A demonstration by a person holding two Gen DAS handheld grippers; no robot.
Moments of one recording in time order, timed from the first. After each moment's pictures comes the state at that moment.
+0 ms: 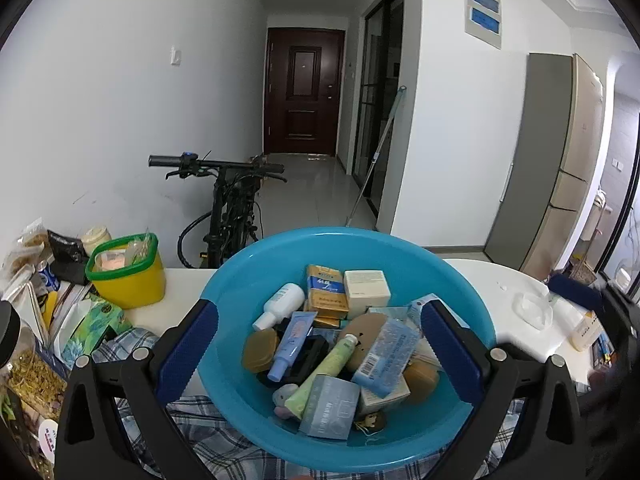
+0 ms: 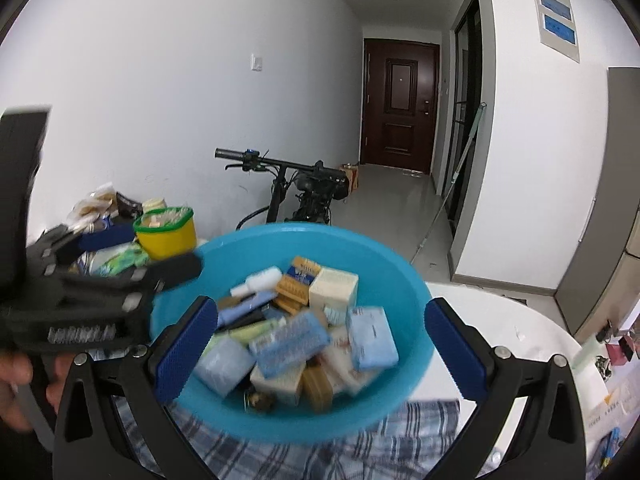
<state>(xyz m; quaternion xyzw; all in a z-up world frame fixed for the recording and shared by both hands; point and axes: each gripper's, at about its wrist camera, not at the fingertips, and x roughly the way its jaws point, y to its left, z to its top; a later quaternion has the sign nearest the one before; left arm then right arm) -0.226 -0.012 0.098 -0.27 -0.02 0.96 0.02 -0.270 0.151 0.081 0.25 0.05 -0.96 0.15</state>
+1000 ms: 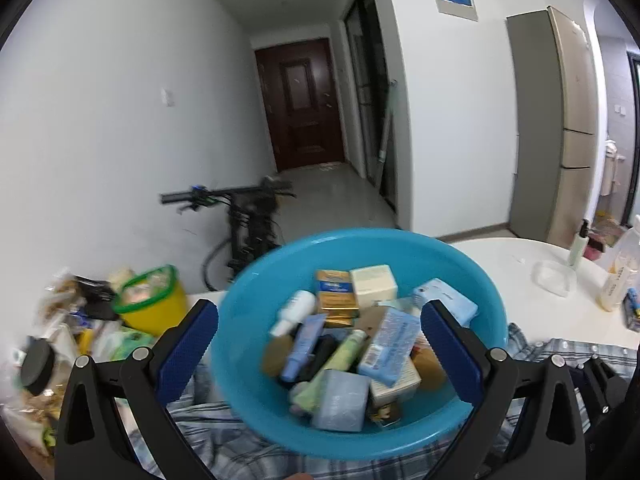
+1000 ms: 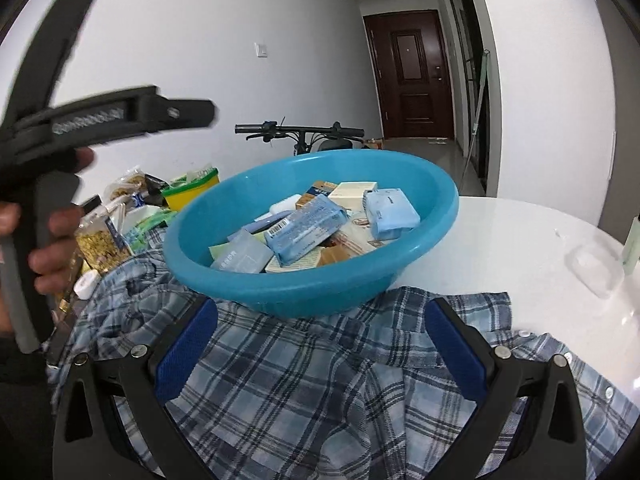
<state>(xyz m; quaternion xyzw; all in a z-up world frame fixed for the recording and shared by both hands) -0.201 0.026 0.102 -0.25 0.07 0.97 -0.02 -0.224 0.191 -0.017 0.28 -0.02 -0.94 0.20</state>
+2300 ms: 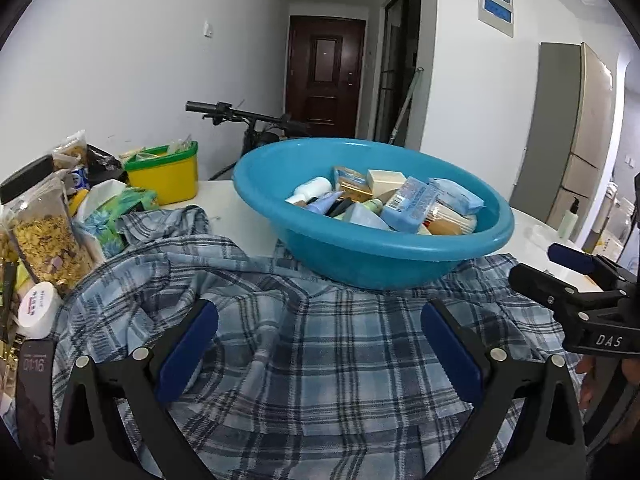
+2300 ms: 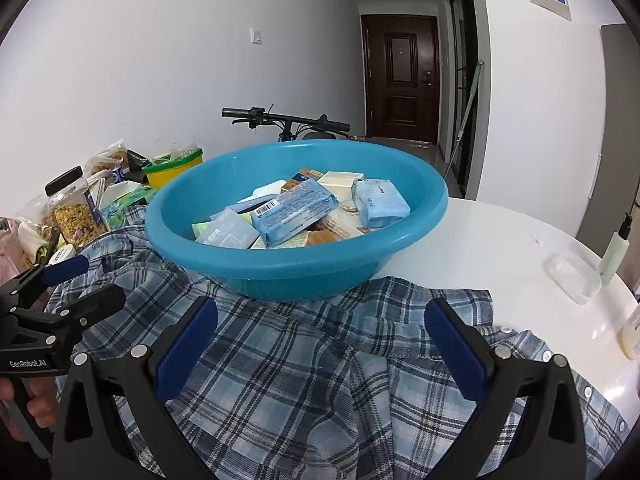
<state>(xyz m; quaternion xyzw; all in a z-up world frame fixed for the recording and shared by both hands) -0.108 -0.024 -0.015 -0.29 -0.04 0.96 -0.02 -0.216 0.178 -0.024 0.28 0.02 -0.94 0.16</state>
